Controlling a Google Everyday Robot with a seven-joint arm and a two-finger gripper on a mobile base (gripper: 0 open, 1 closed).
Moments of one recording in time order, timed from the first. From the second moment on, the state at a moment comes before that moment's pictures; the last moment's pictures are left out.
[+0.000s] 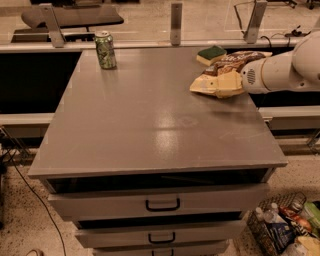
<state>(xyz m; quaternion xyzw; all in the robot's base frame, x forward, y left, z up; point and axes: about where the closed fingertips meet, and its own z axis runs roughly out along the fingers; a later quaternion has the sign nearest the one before) 0.681 -0.218 0.876 -0.15 0.88 0.17 0.42</state>
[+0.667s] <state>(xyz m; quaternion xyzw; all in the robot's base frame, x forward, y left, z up) 0.673 -0.226 0.879 -0.15 0.88 0.16 0.42</state>
